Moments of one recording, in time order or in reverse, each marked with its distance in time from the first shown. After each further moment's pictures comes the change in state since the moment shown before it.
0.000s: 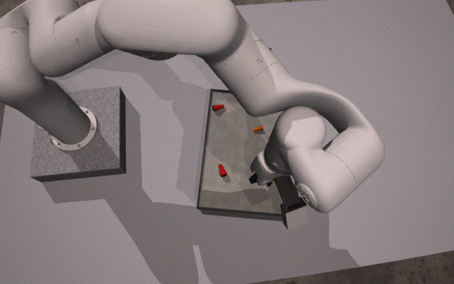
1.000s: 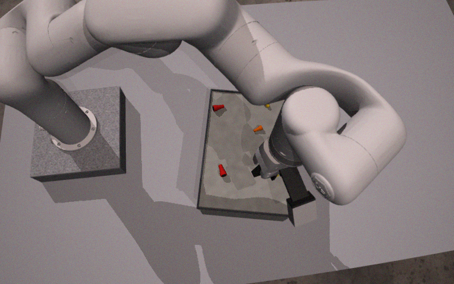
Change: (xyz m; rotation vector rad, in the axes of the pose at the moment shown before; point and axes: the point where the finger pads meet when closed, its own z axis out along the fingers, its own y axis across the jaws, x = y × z) arm 0.000 0.000 -0.058 0.000 0.001 0.000
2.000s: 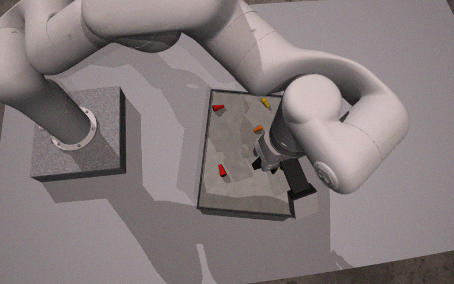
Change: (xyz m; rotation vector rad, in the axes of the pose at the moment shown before) arm -0.010 -0.004 -0.012 -0.001 -0.001 0.001
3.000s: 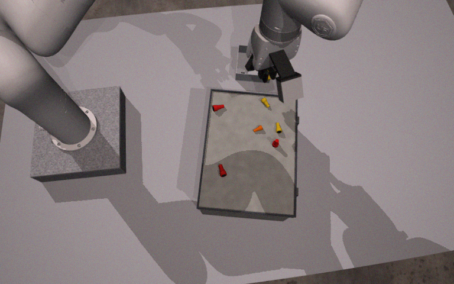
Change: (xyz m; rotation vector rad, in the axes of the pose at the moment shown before) arm -0.202 -0.076 0.000 0.002 -0.003 -0.008
